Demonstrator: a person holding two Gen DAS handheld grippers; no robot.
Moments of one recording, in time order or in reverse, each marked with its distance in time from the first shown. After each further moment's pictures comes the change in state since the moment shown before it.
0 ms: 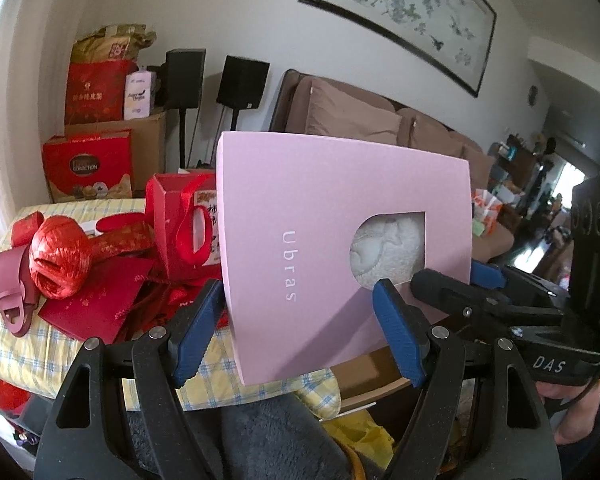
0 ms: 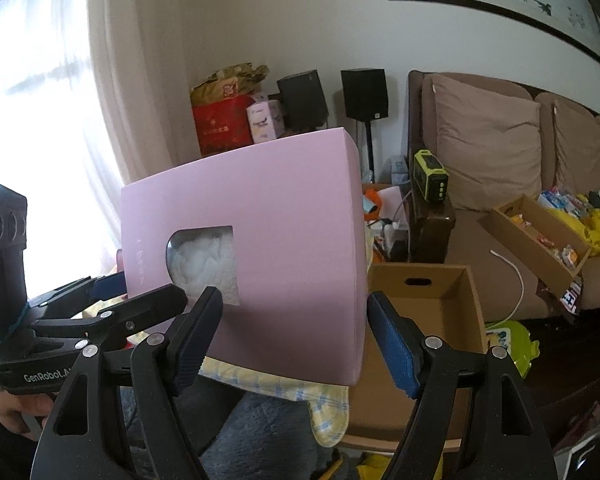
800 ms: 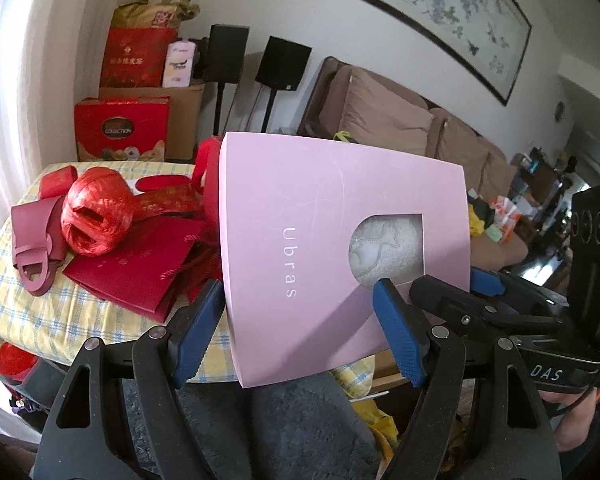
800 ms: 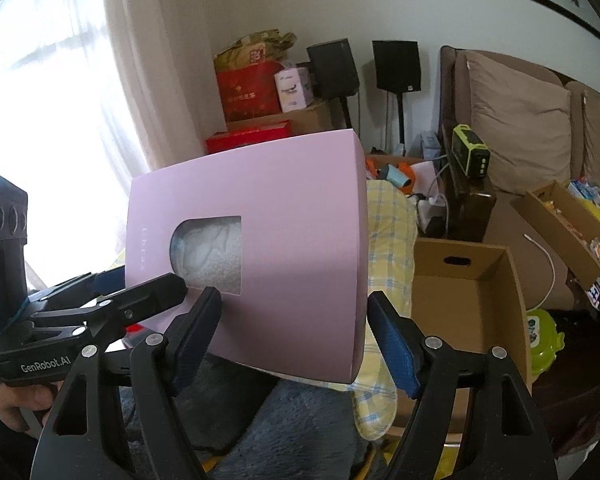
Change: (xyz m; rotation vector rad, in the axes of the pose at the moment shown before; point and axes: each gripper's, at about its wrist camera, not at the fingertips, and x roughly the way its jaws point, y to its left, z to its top) left arm -0.005 0.053 -0.024 -0.108 0.050 0.062; right arm 0.044 0.042 -0.014 -0.025 0.098 0.067
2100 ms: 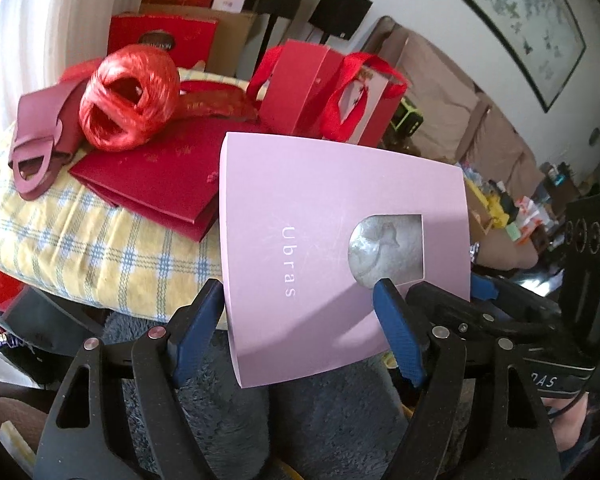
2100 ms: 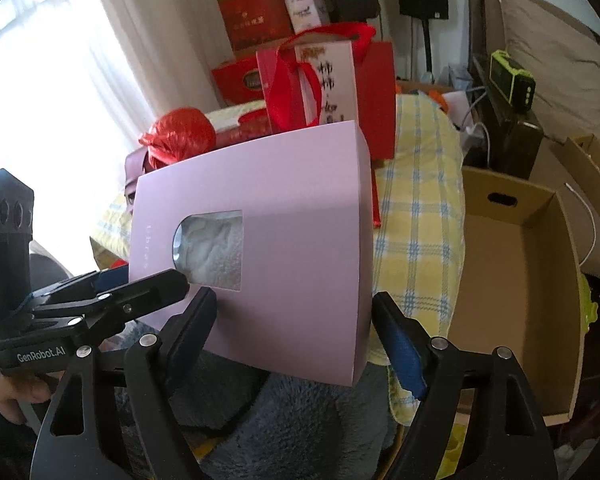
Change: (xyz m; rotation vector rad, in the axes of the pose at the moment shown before) left arm 0.047 0.066 -0.049 -0.178 0.166 0.048; right arm 0.089 0.006 -0.040 0.009 0.228 0.085
